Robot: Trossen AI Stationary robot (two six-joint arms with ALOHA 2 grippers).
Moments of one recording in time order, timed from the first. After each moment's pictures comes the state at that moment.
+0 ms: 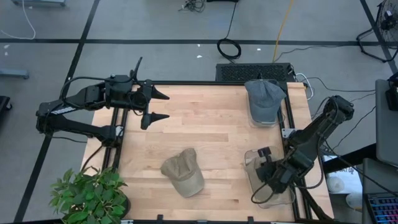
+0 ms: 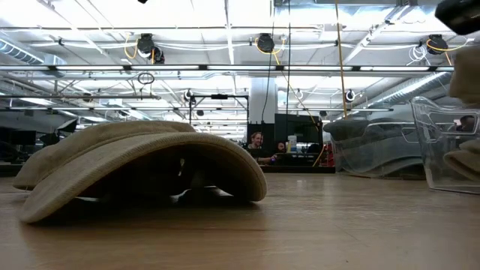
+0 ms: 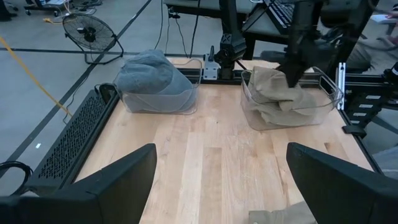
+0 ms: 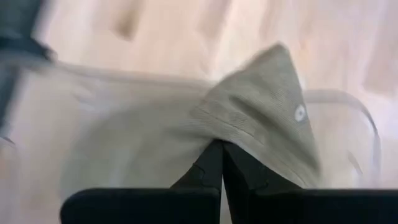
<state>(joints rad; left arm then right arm) 0.18 1.01 1.25 -0.62 0.12 0.05 0.83 1.27 0.98 -0.98 0.23 0.49</state>
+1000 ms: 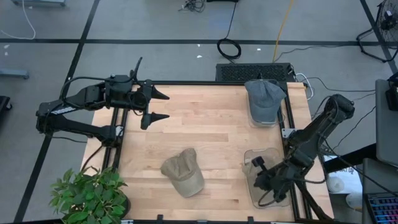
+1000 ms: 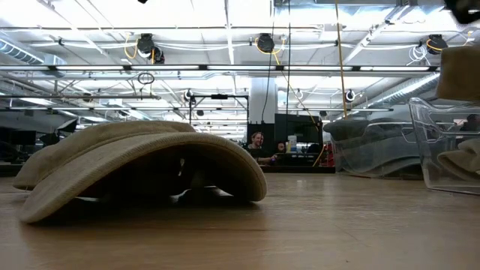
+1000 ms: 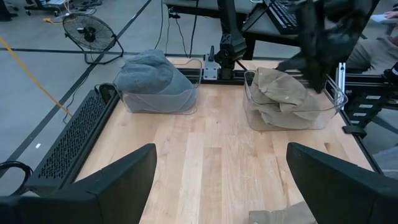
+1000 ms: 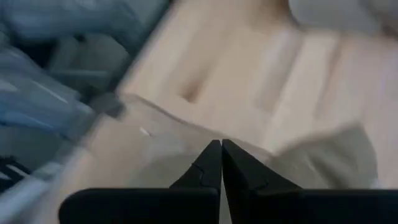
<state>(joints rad) 0.18 1.01 1.25 -0.62 0.12 0.05 0.84 1.22 0.90 -0.61 0.16 0.33</state>
